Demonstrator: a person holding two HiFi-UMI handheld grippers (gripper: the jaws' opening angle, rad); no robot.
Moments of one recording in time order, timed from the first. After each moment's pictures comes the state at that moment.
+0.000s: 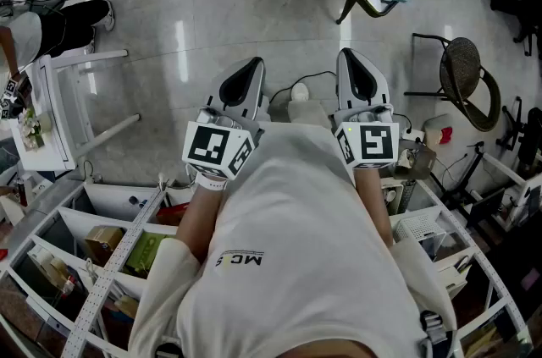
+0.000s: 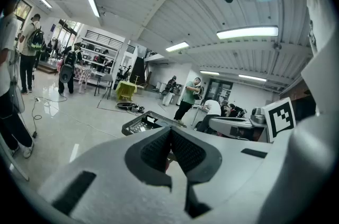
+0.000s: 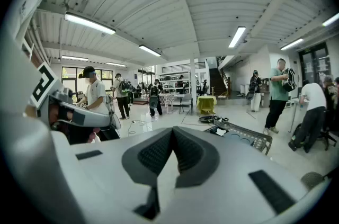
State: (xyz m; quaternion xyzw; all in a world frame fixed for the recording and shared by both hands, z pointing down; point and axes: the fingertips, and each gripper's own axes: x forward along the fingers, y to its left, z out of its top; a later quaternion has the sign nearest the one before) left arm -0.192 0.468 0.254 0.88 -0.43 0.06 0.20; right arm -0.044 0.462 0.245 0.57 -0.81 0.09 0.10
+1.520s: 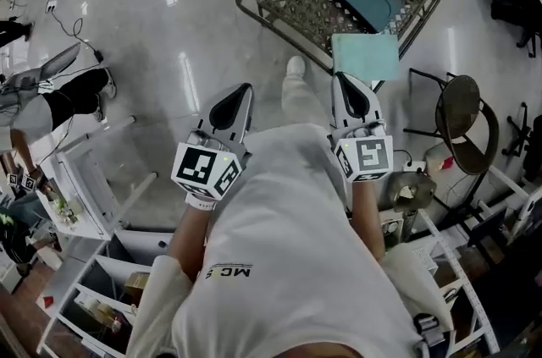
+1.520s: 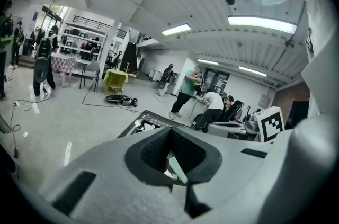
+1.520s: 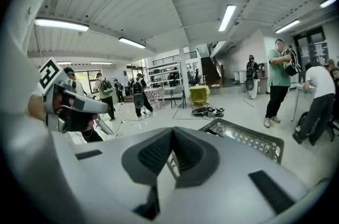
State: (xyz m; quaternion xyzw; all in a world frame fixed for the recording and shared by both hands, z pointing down) left arm -0.103 0.147 0.286 0.89 -0.37 0.12 0.23; right arm 0.063 0.162 0.308 0.59 -0.79 0.16 0.11
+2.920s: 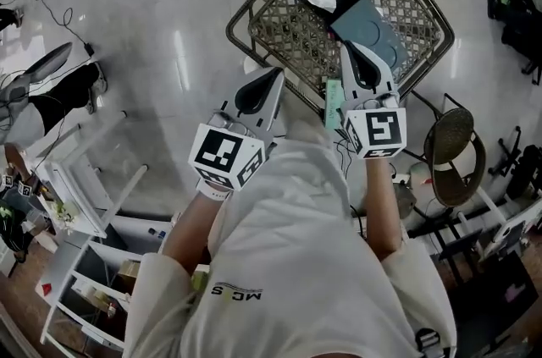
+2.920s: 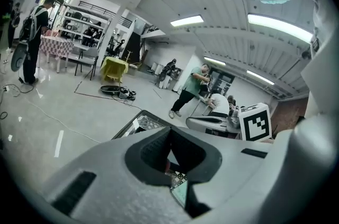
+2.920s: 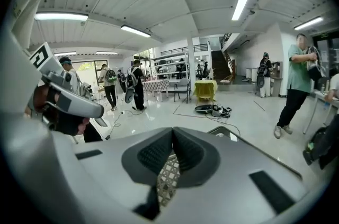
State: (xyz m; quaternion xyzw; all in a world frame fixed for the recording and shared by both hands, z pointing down) left arm 0.004 -0.037 0.335 0.88 -0.36 0.13 0.28; right arm 0.122 -0.068 0.359 0.54 -0.81 0.15 0.16
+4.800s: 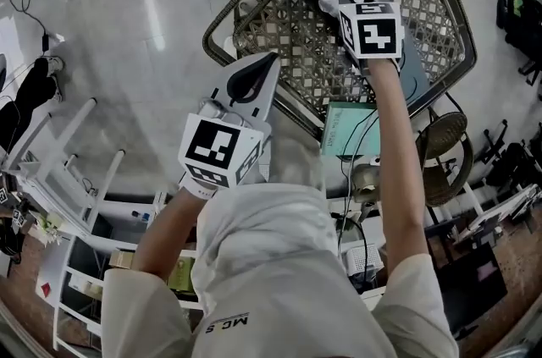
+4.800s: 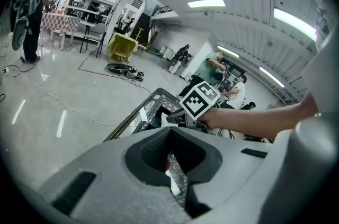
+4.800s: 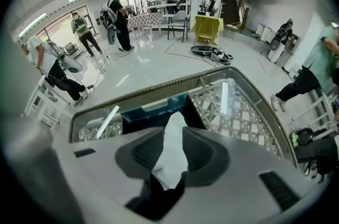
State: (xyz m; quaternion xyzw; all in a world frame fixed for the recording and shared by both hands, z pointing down) left arm -0.002 -0.130 0.506 0.84 -0.35 0.18 0.36; right arm 0.148 -0.231 0.639 0.47 -0.70 0.31 0.45
